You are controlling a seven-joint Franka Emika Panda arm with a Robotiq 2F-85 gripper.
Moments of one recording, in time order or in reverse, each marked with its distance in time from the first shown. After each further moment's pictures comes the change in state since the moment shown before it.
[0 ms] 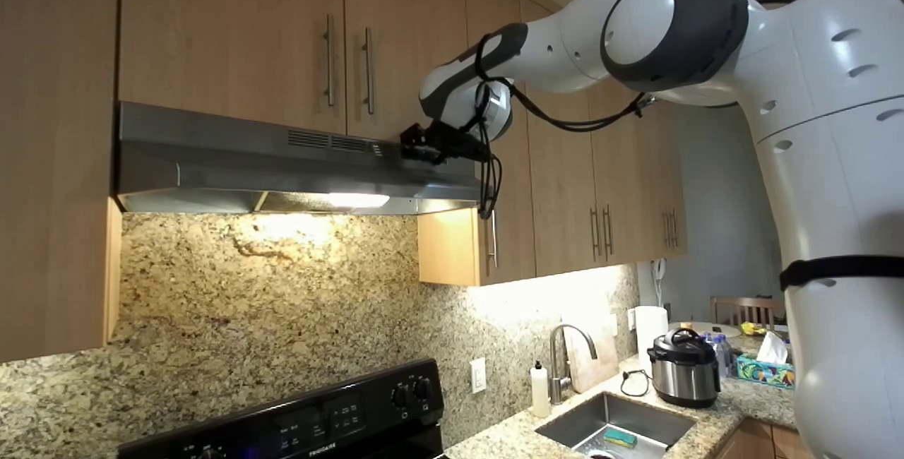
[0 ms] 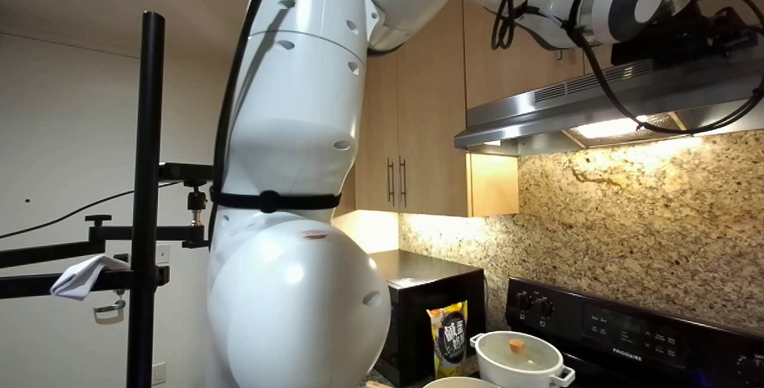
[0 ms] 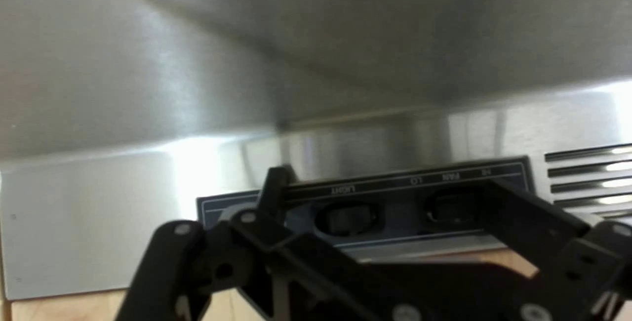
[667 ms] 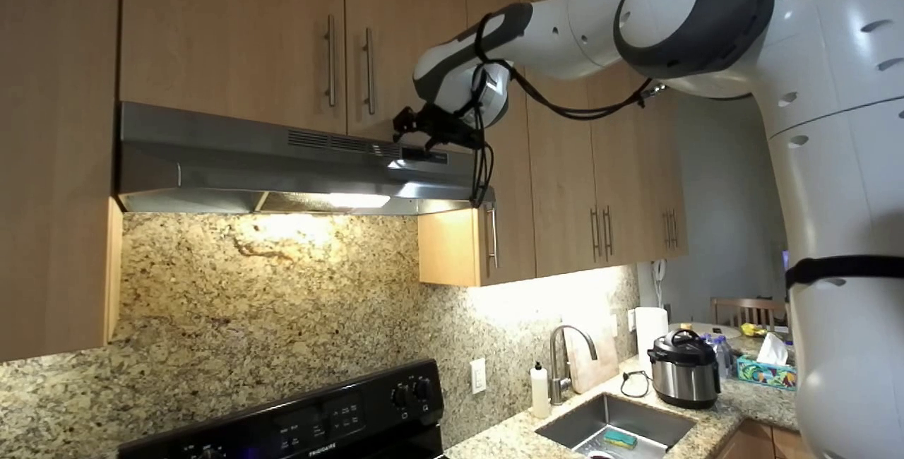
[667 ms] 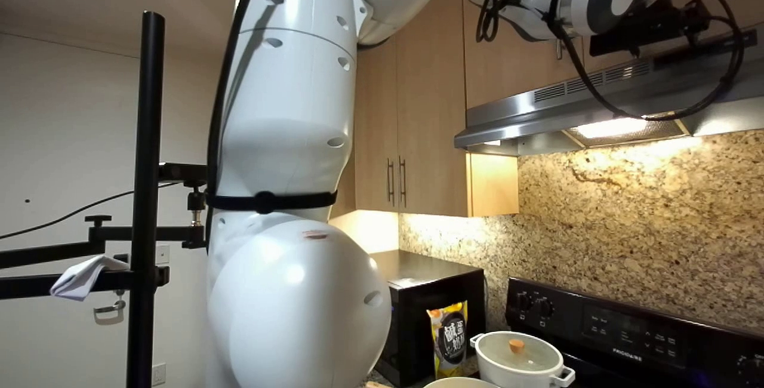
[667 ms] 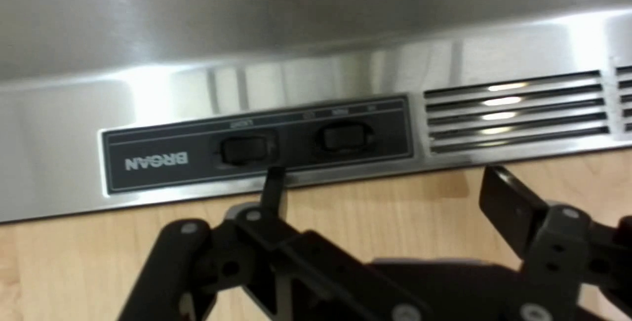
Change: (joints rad) arm 0.009 -0.050 0.045 -0.008 0.012 0.005 -0.022
